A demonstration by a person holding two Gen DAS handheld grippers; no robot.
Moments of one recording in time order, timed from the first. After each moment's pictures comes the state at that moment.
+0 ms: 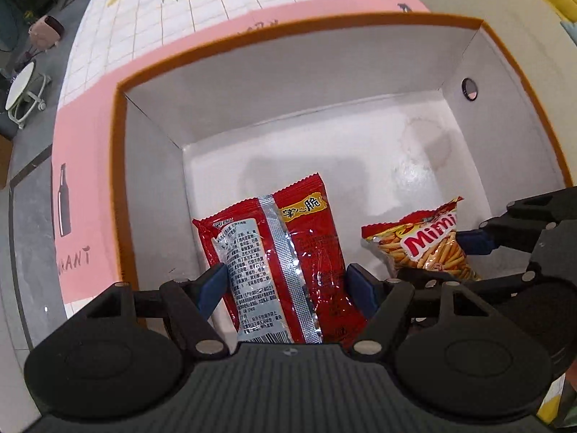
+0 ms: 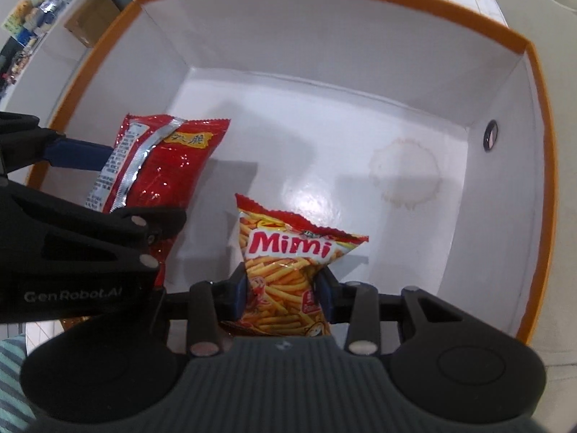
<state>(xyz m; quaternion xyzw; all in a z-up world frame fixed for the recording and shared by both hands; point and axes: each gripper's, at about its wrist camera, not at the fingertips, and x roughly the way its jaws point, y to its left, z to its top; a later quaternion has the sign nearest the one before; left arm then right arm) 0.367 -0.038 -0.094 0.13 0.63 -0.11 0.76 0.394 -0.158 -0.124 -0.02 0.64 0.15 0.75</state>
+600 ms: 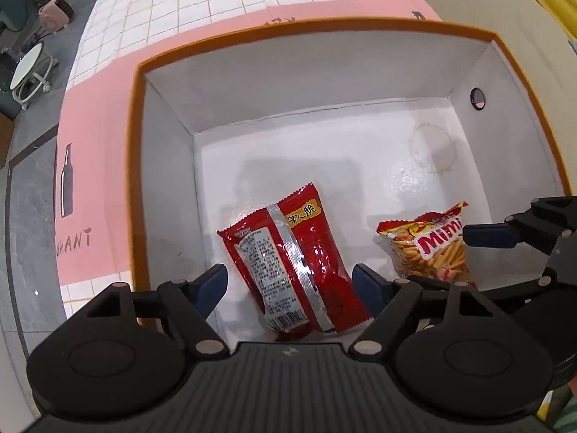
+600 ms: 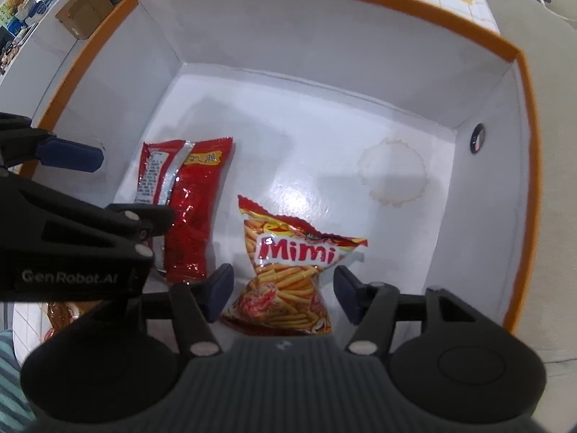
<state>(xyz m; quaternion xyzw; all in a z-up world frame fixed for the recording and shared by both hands) 0.362 -0.026 -0.089 0.10 0.62 -0.11 0.77 0.384 -0.146 -0.112 -0.04 0.63 0.13 0.76</state>
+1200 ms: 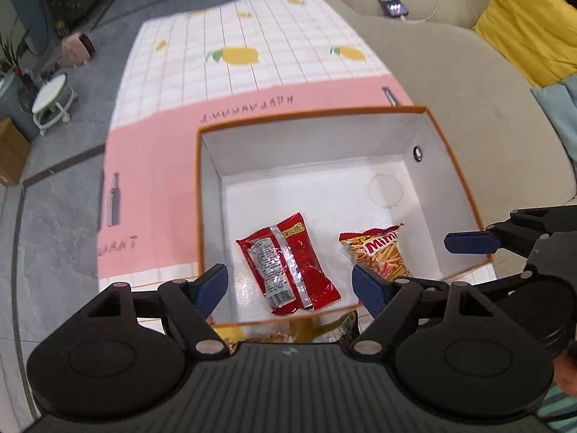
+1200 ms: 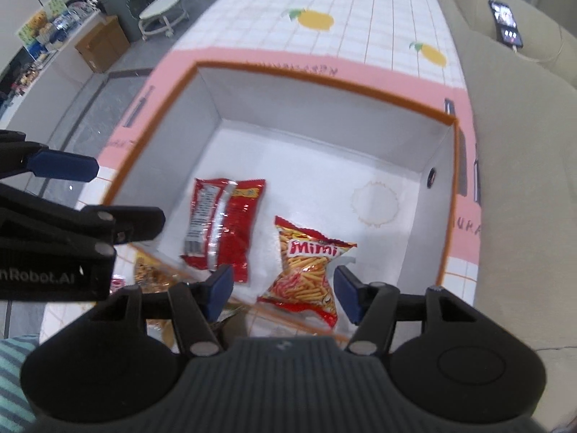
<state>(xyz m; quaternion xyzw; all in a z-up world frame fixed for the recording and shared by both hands) 0.294 -0.006 0.021 0.07 0.55 -0.12 0.83 0.328 -0.147 -0.023 -0.04 0.56 0.14 0.81</state>
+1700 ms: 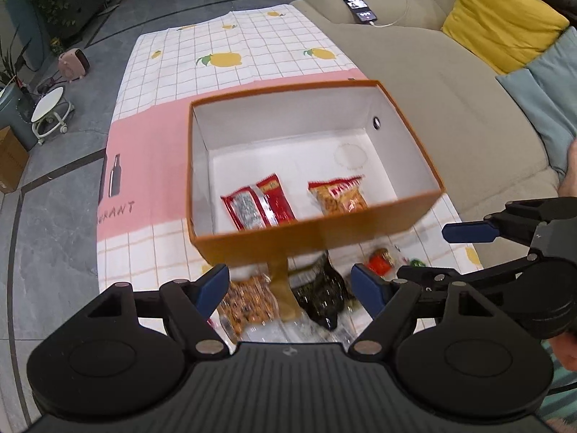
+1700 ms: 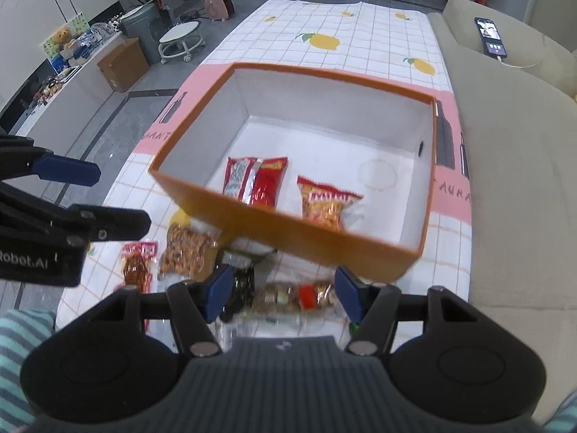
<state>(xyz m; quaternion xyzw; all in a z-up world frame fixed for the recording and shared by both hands) 0.195 -0.001 0.022 0.07 0.51 -0.14 0.84 0.218 -0.165 -0.012 -0.02 0.52 0.15 0.84</state>
